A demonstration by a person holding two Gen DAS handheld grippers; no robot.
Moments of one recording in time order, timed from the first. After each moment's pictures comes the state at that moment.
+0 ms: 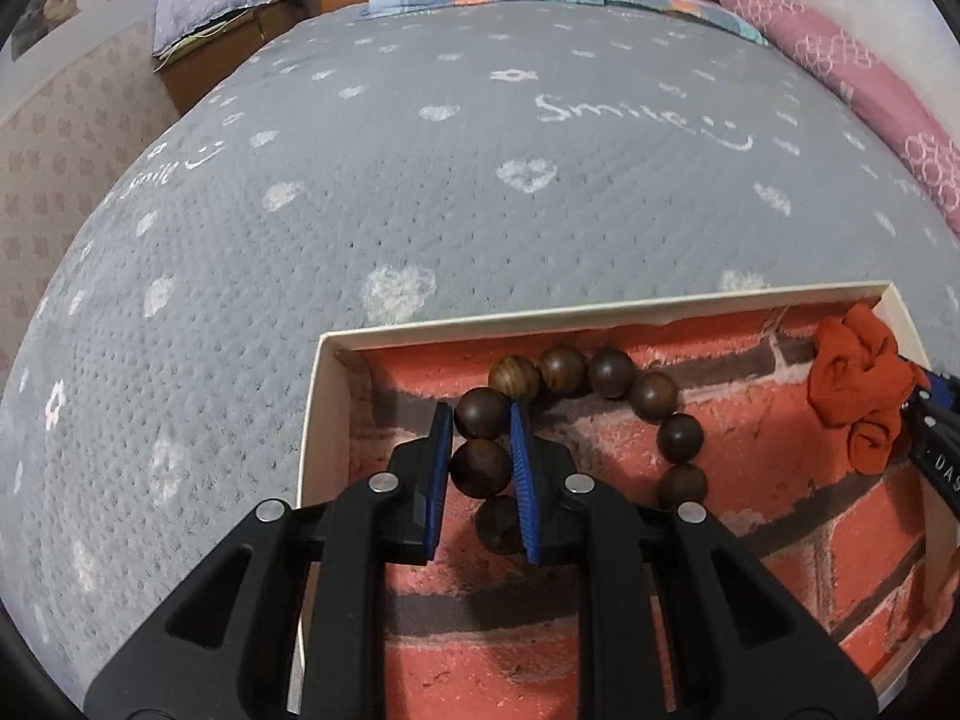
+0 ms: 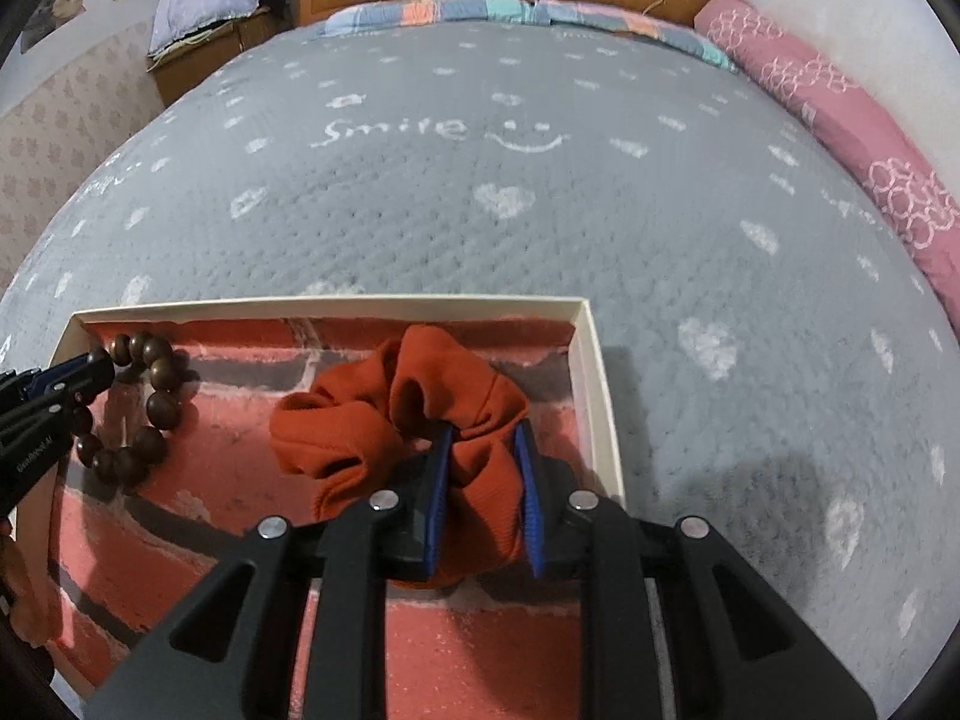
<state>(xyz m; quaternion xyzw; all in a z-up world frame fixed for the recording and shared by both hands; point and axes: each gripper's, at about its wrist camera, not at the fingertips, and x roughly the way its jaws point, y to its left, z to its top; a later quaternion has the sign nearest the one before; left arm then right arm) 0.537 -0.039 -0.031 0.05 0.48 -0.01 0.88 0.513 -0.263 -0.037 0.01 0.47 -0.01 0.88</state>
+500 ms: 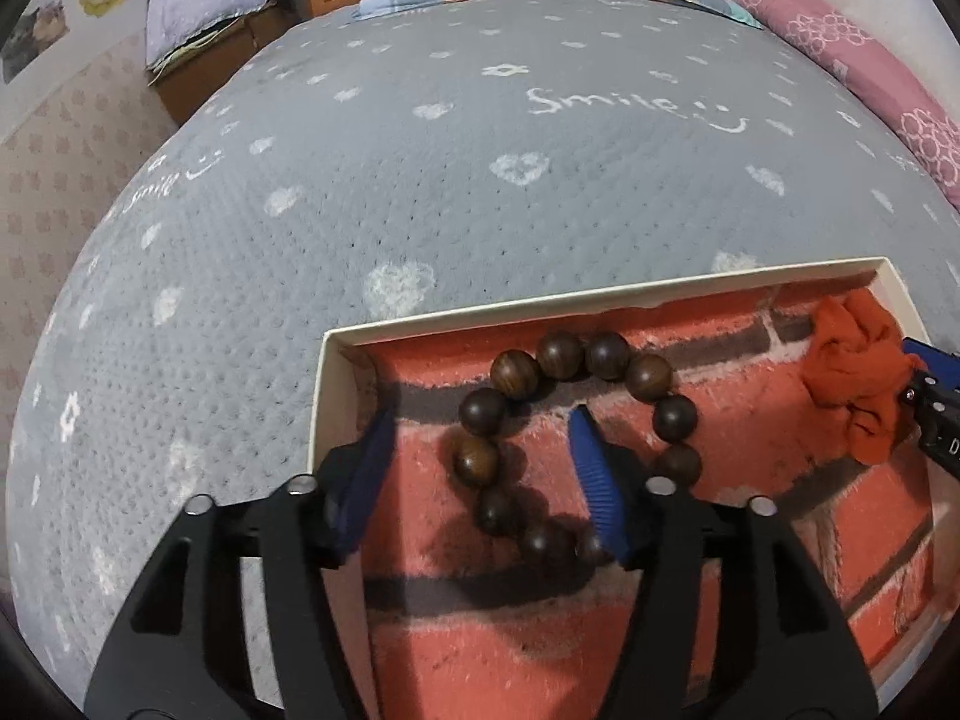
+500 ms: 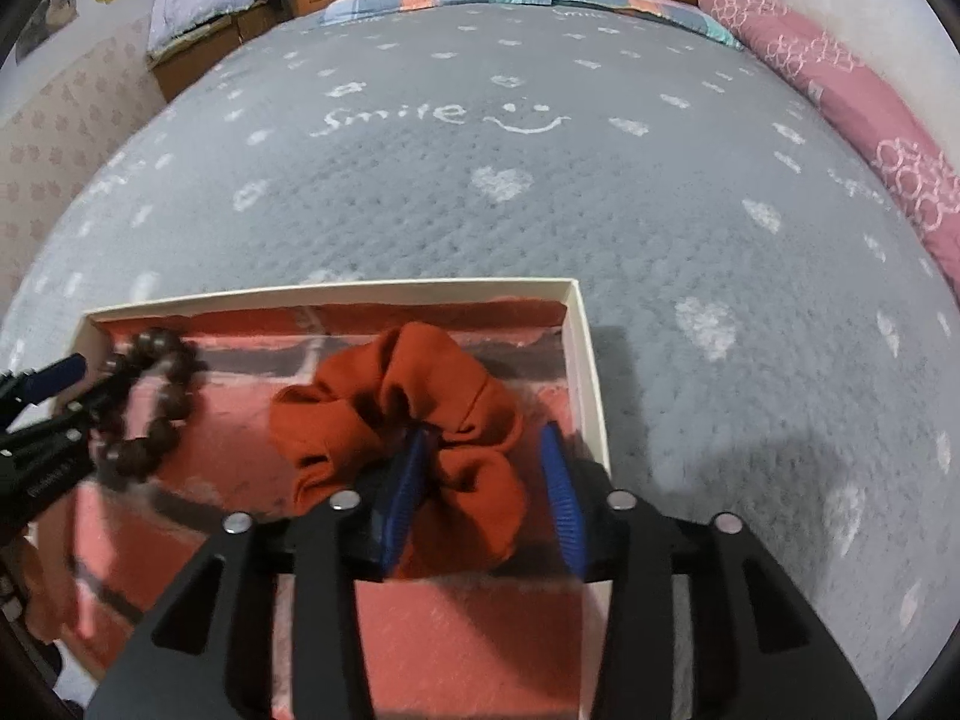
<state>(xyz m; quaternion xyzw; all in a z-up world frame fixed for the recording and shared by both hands) 0.527 -0.045 -0.021 0.07 0.48 -0.01 0.87 0.505 -0.272 -0.027 0.04 0.49 0.01 0.87</state>
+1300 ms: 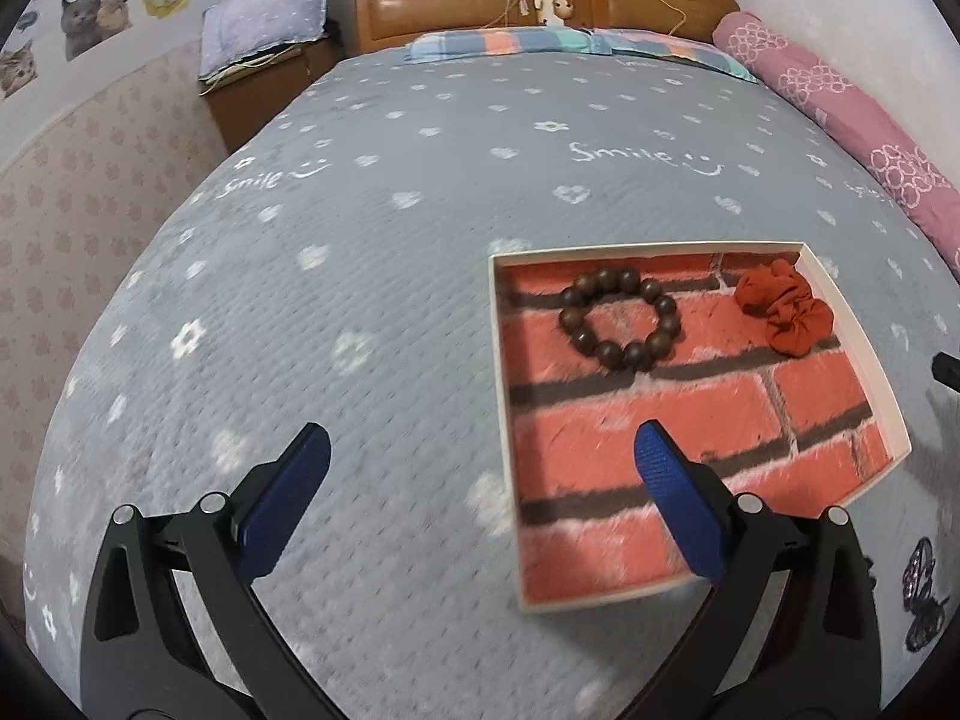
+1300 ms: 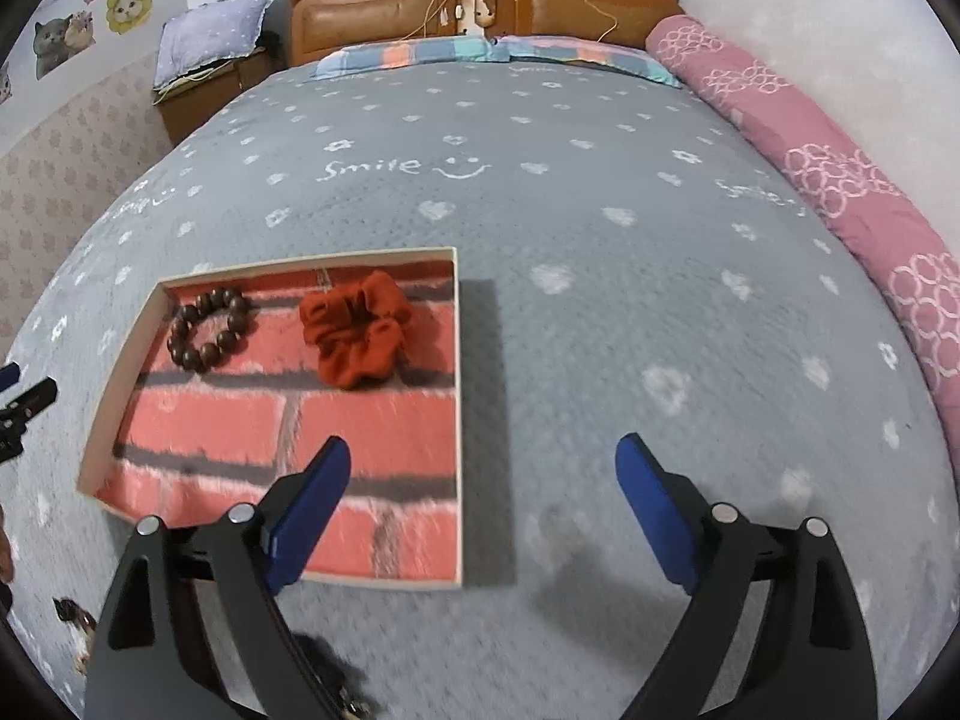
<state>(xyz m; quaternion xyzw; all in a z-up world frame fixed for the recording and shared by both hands) 0.382 0.031 0.051 0.05 0.43 0.01 0.90 0.364 -0.315 0.043 0.02 0.44 -0.03 0.90</state>
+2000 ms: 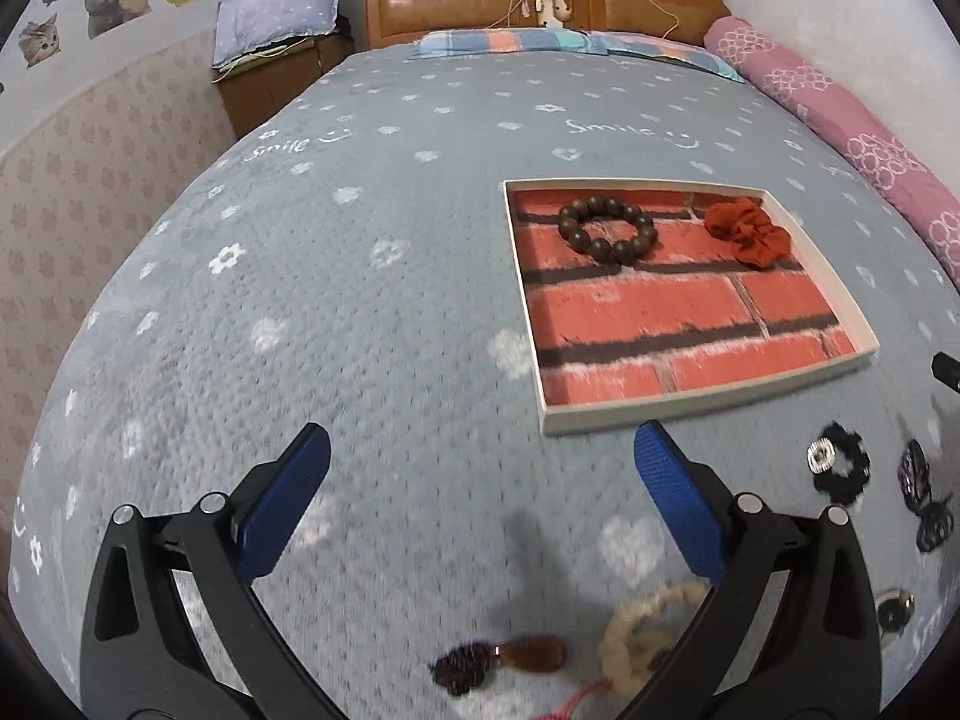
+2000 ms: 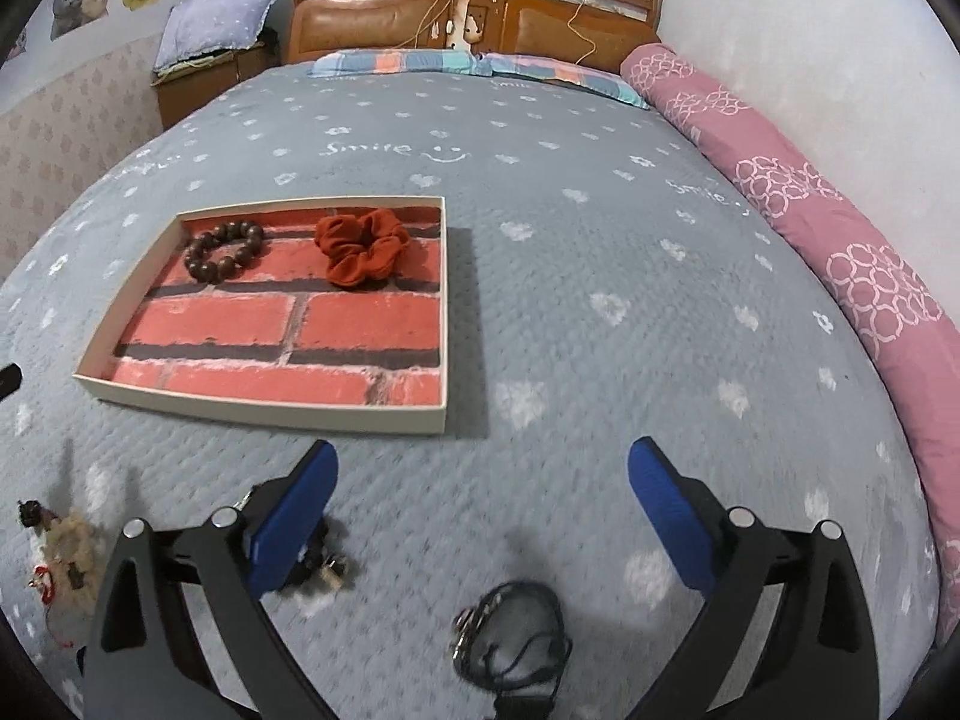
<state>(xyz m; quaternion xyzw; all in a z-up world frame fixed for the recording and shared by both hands) 0.275 0.052 0.042 0.04 0.42 0.00 0.90 0.262 -0.299 0.040 -0.02 0.41 -0.06 0.91</state>
